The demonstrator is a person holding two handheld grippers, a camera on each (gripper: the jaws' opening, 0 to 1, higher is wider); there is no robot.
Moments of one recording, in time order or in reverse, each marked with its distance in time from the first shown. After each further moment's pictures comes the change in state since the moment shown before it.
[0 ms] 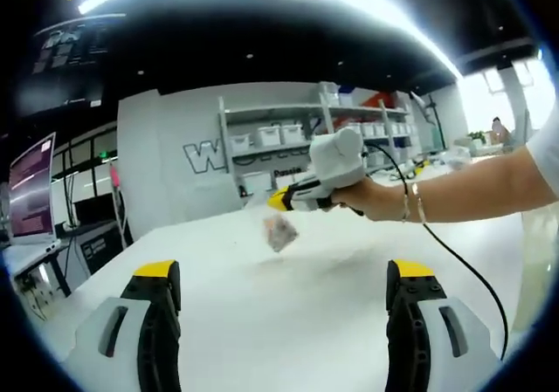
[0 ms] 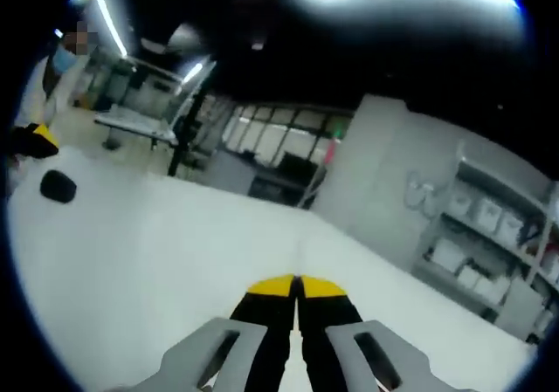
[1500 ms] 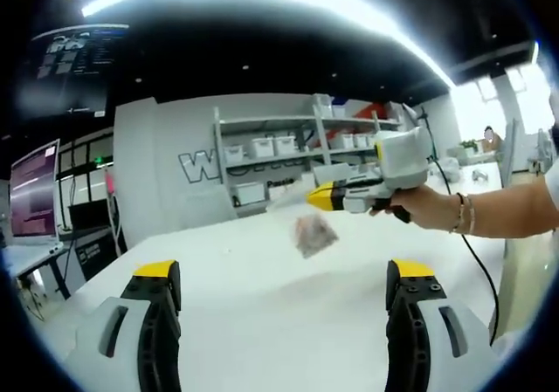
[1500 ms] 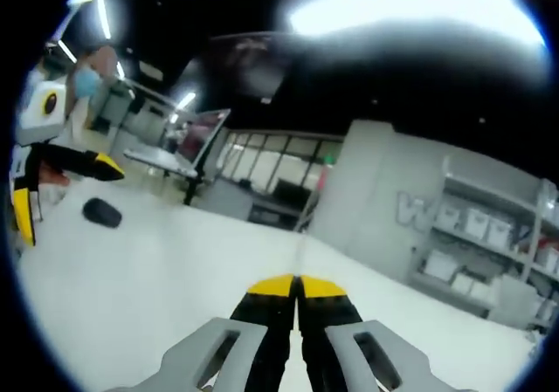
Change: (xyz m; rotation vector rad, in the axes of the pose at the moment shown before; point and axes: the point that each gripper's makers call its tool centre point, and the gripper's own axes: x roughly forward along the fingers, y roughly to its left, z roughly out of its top) left arm -0.032 -0.010 0.012 -0.005 -0.052 -0.040; right arm -0.112 0.035 0.026 0.033 -0.130 -0.037
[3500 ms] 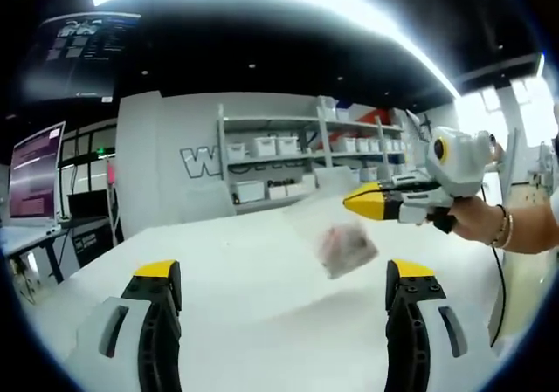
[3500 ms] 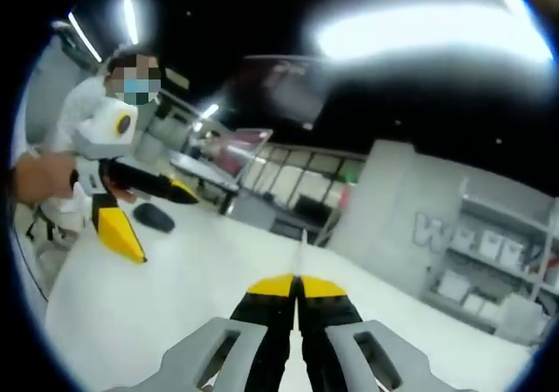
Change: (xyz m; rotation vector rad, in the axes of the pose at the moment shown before) left arm -0.004 0.006 -0.014 -0.055 -0.010 0.003; right arm -0.059 0.068 0.016 -0.060 -0.082 0.105
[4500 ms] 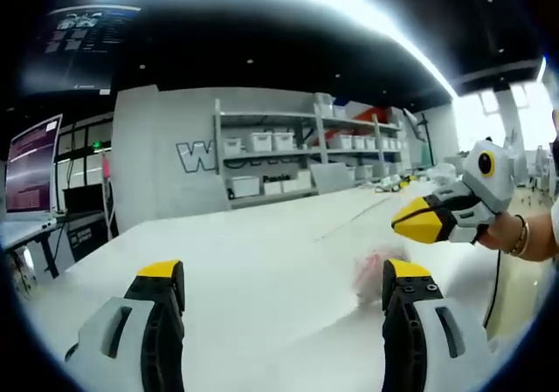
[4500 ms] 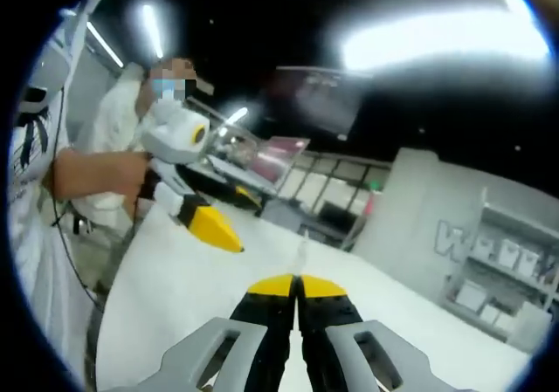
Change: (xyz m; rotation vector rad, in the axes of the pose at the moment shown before) left arm -0.003 -0.004 -0.008 -0.018 0.025 -0.032; right arm -0.052 0.067 -0.001 -0.042 -0.033 0.143
